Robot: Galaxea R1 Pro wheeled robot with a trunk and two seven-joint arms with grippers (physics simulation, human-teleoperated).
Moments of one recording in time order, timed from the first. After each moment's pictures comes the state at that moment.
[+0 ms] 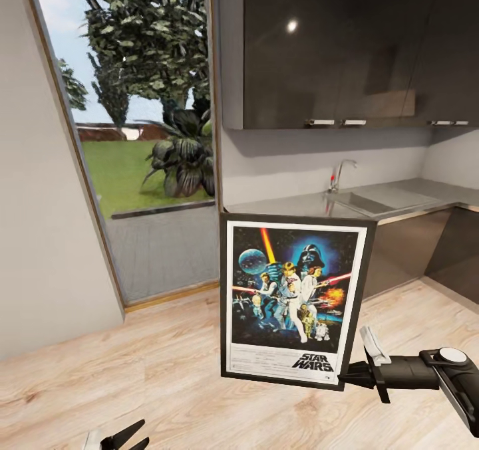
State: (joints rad) left arm -0.38 0.28 0.11 -0.03 0.51 -0.36 -1.57; right arm -0.44 -0.44 -0.04 -0.89 -0.01 0.06 1.57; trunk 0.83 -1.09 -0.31
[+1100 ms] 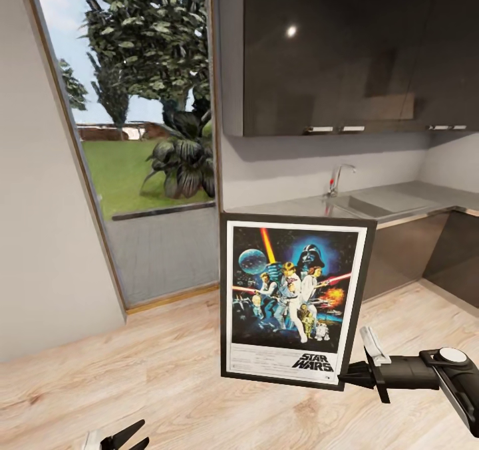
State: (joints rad) left arm -0.38 0.28 0.11 -0.03 0.51 -0.36 -1.57; right arm -0.44 -0.44 -0.04 -0.89 -0.01 0.06 1.57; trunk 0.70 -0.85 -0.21
